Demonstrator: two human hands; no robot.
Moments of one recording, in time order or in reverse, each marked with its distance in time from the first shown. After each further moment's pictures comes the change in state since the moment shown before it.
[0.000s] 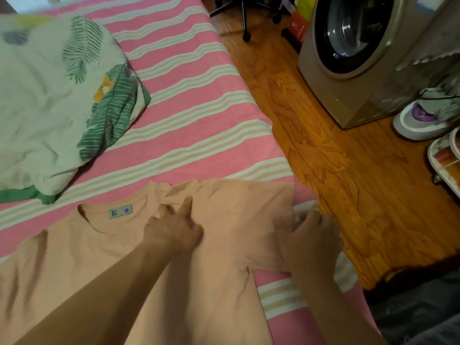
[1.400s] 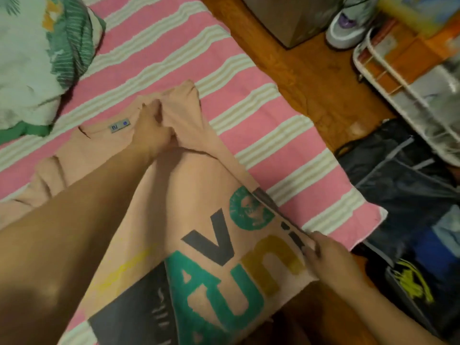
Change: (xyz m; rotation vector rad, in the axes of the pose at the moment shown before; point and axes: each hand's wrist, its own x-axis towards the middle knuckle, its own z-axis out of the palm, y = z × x) left_hand -0.071 -0.088 0.004 -0.884 0.166 0.445; right_hand -0.334 0.154 -0.068 0.128 -0.574 0.090
